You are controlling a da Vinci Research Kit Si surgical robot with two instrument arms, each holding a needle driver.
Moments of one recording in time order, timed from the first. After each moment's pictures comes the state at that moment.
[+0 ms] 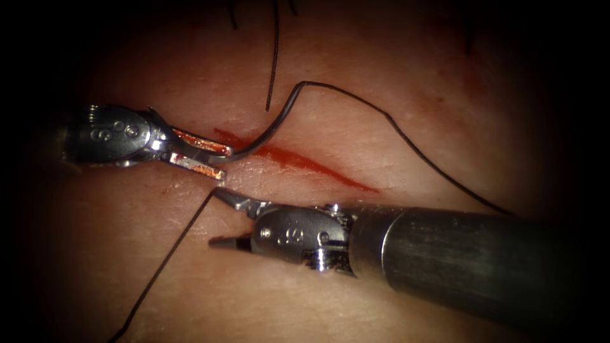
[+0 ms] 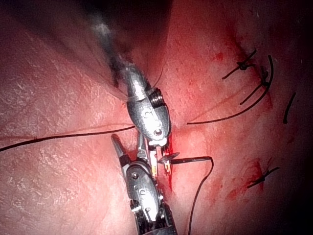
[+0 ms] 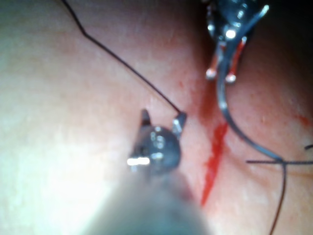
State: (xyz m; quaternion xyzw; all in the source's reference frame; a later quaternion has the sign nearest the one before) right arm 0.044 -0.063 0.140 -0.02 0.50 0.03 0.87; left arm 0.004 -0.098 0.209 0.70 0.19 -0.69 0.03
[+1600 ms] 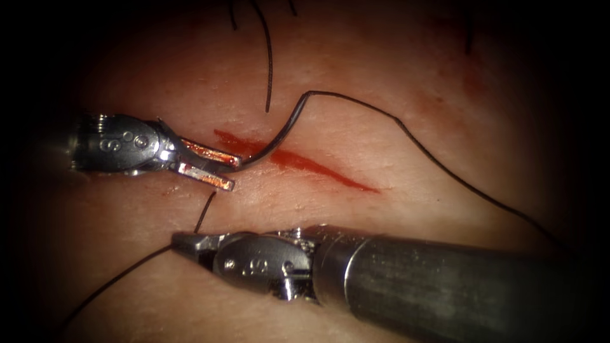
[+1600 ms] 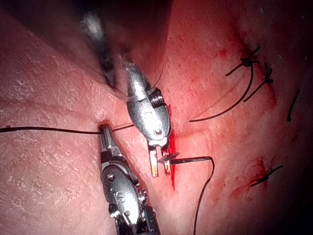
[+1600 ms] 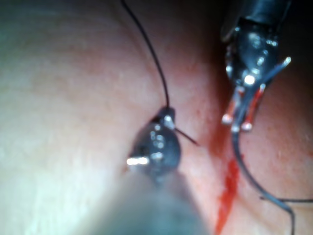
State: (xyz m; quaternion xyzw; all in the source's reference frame) right arm 0.048 -0.067 0.136 0.00 0.52 -0.03 0.85; left arm 0.003 -0.099 0.210 0.70 0.20 -0.68 0.04
